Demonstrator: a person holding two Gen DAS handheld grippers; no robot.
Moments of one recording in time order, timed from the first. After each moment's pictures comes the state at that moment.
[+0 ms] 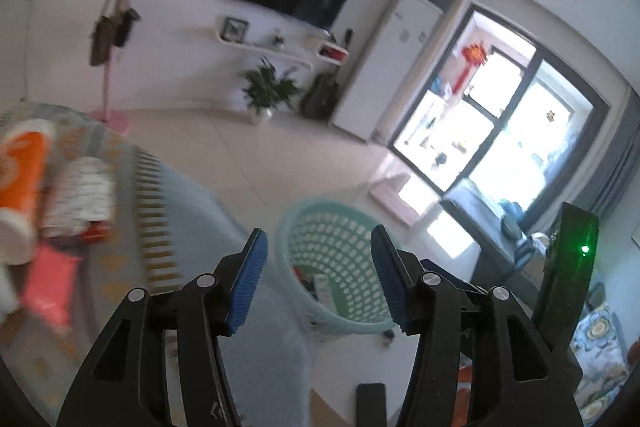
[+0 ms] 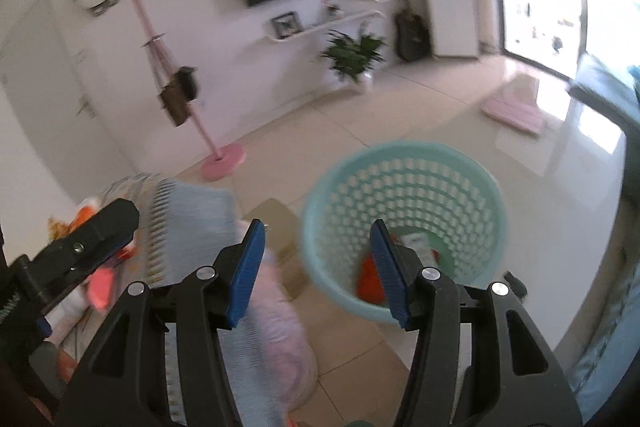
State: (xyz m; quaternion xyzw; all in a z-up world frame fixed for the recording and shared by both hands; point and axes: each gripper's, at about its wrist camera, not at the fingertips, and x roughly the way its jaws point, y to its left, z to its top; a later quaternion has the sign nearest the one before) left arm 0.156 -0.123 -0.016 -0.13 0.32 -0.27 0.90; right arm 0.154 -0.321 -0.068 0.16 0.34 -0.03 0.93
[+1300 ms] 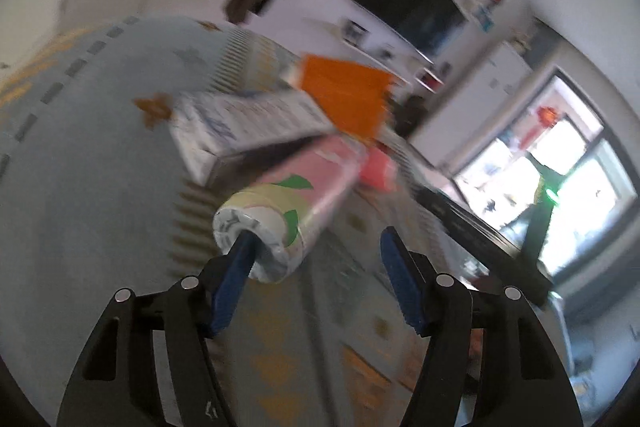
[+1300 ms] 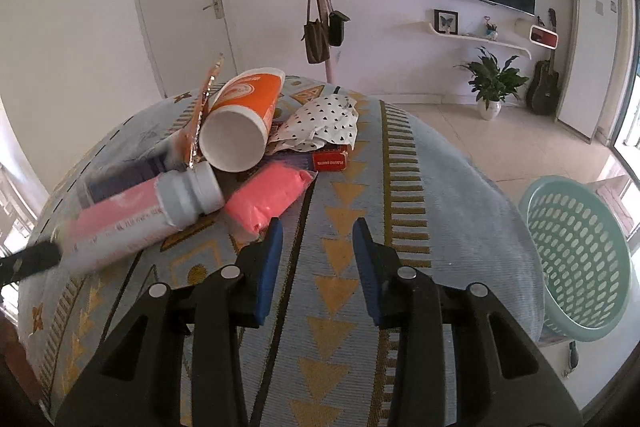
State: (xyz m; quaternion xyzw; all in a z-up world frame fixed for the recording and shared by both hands) left arm 0.035 0.127 -0.051 -0.24 0.37 -0.15 0.88; right arm 0.165 -0.116 -0.101 0.01 0.35 0.16 0.92
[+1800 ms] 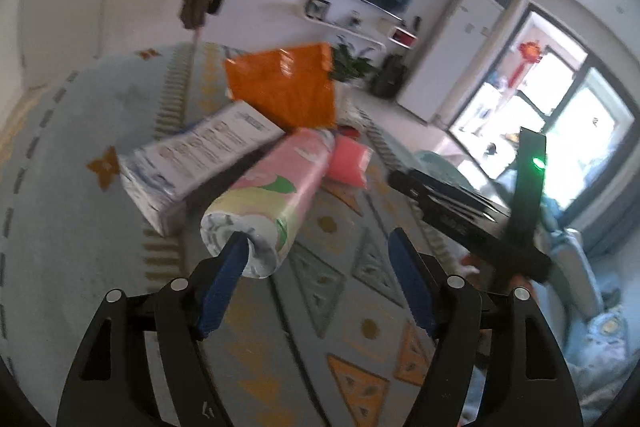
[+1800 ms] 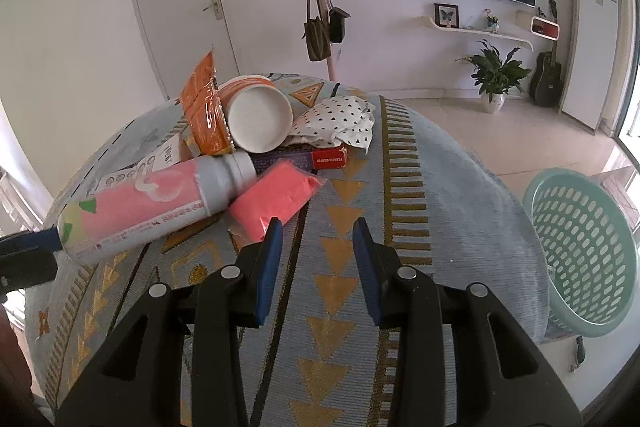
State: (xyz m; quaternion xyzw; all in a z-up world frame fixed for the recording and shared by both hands) left arm 0.060 0.103 -0.035 -0.14 0.40 -0.19 0.89; right arm 0.170 -0.125 -0.101 0.02 0.36 0.17 0.92
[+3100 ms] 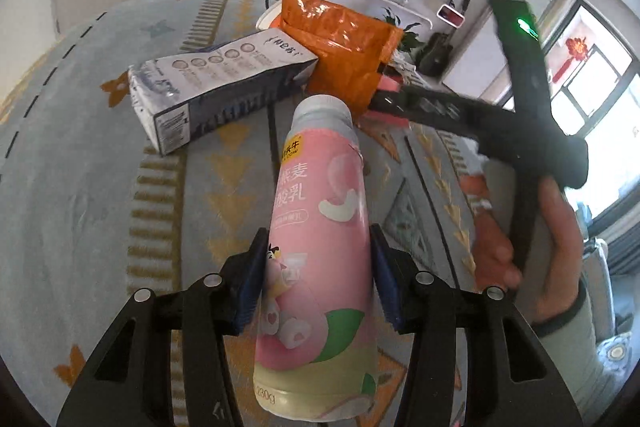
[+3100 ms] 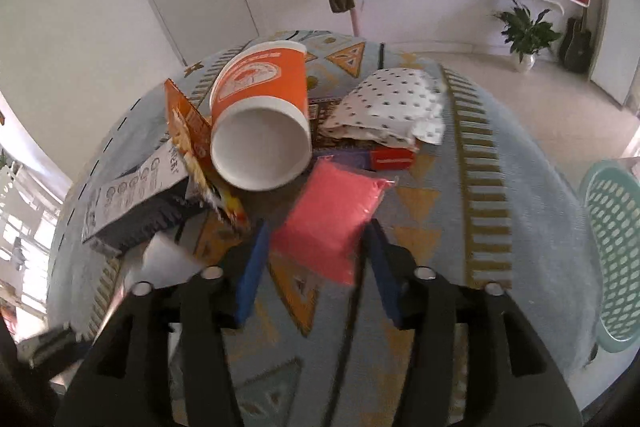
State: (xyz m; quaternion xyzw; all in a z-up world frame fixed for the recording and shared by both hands) left arm 0.064 0.082 -0.076 -0.13 0.46 -0.09 0.87; right arm 0.234 -0.067 -0.113 0.03 0.46 0.21 0.86
